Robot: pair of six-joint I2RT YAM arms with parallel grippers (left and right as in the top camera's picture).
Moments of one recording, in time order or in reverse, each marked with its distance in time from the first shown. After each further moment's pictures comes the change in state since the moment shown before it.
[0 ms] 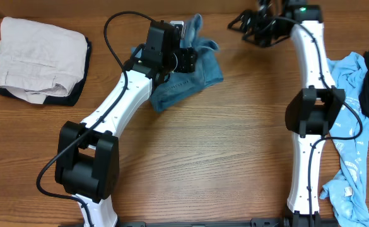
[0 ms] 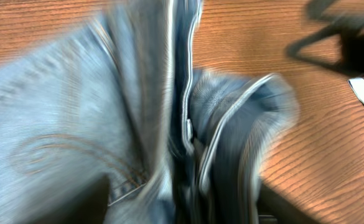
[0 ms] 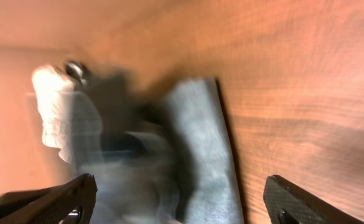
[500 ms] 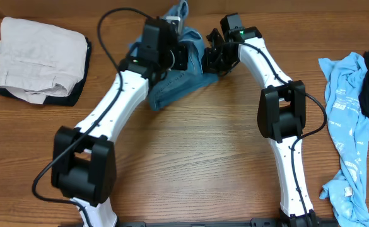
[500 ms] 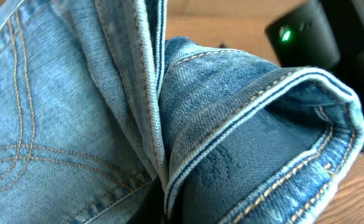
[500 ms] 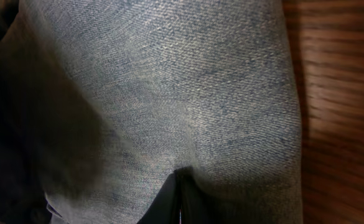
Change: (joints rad) left arm 0.009 -0.032 -0.001 0.000 -0.002 0.008; right arm 0.267 -0.004 -0.353 0.132 0.279 -0.026
